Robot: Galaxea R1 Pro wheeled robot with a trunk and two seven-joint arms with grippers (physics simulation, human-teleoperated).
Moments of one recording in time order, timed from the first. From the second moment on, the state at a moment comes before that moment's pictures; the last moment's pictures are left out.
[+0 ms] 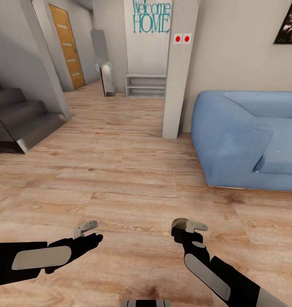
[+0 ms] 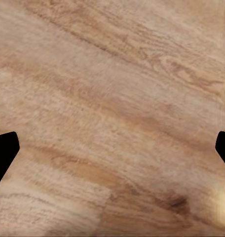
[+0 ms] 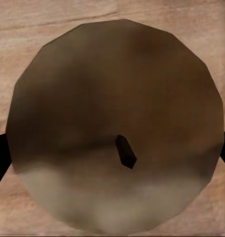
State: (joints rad) left arm -1.10 0.67 -1.82 -1.57 2.06 -0.31 0.81; right arm -0.54 -0.25 0.89 -1.30 -1.06 0.19 -0.92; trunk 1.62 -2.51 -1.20
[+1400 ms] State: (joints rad) left arm -1.10 0.60 -2.20 -1.38 2.19 -0.41 0.75; right arm -0.52 -0.24 1.13 -1.16 -1.00 -0.12 -0.92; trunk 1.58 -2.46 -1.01
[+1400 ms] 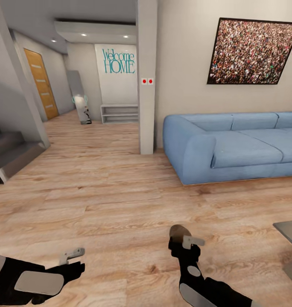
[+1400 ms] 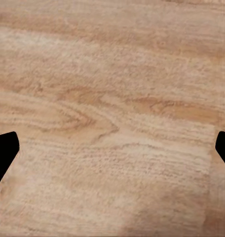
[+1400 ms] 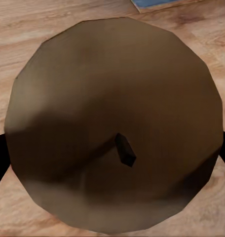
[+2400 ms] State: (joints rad) left arm -0.79 0.26 -2.30 -0.65 2.35 -0.34 0.46; right arm -0.42 -0.12 1.16 -0.59 -1.00 -0.43 -0.70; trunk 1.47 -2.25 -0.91
